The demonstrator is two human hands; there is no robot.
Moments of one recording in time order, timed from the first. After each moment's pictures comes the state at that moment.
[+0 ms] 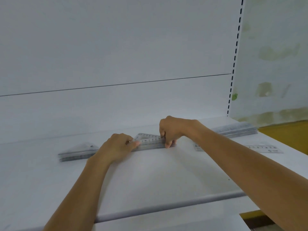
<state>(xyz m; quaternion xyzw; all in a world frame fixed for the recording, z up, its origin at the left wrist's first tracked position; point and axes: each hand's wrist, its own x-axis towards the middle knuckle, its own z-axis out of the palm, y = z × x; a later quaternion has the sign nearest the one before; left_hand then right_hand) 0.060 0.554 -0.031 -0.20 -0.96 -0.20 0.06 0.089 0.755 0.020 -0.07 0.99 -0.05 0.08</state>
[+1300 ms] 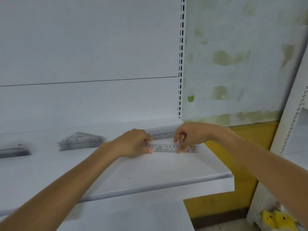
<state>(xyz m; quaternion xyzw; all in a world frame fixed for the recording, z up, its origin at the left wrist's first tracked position) 0.132 0.777 -0.018 -0.40 -0.92 -0.07 0.00 0.187 0.996 0.004 -0.06 0.98 -0.15 0.09</state>
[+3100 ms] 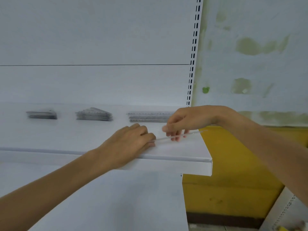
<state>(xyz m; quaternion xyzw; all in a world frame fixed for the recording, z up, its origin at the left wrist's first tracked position) 0.259 0.784 -0.034 -0.40 -0.87 0.02 0.27 0.237 0.995 0.034 -0.23 0.93 -0.19 0.19</state>
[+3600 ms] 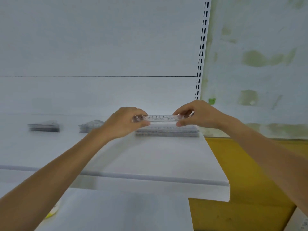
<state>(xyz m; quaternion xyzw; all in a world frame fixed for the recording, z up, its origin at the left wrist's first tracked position) 0.158 0.756 0.004 -0.28 -0.91 -0.25 0.19 0.180 1.014 0.031 -0.20 0.93 -0.29 -0.10</state>
